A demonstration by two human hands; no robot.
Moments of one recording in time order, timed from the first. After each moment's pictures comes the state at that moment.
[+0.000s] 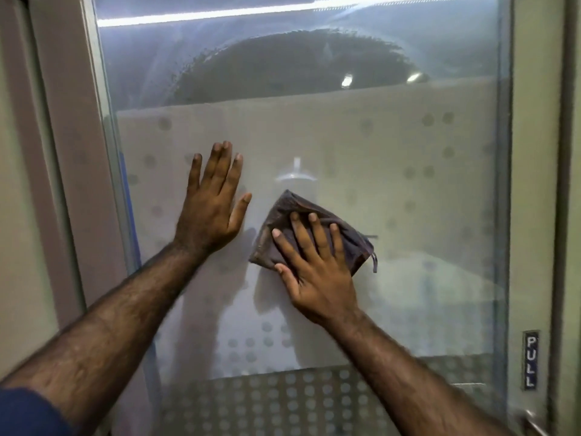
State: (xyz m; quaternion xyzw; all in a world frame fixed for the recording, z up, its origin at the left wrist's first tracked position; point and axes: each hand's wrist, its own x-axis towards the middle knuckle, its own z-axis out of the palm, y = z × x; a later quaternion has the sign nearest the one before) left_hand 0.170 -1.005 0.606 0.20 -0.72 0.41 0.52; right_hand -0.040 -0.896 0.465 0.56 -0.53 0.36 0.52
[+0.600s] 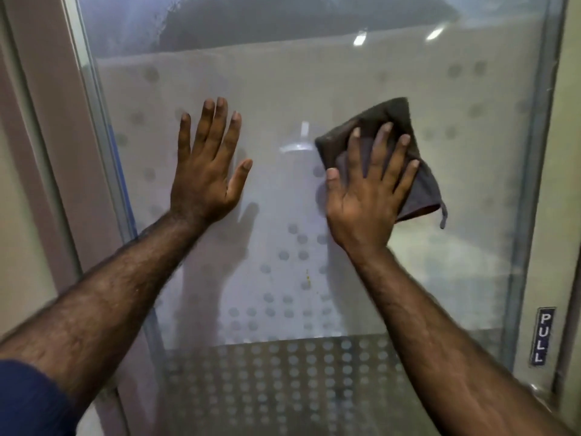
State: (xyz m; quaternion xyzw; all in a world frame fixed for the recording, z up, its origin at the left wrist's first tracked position) left_hand 0.167 -0.997 0.593 0.22 -0.73 0.41 0.50; right_hand -0.080 -0.879 0.520 0.36 -0.63 0.50 0.48
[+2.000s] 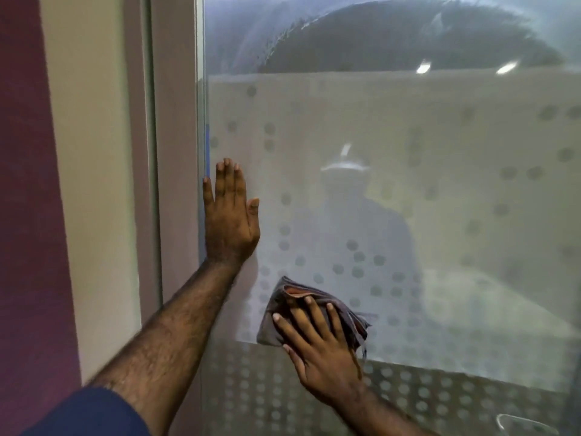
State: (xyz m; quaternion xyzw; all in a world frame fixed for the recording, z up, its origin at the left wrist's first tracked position) left_hand 0.233 -1.026 0.517 0.37 -0.66 0.29 0.60; right_hand 0.024 -0.918 0.293 0.71 -0.48 0.24 0.46
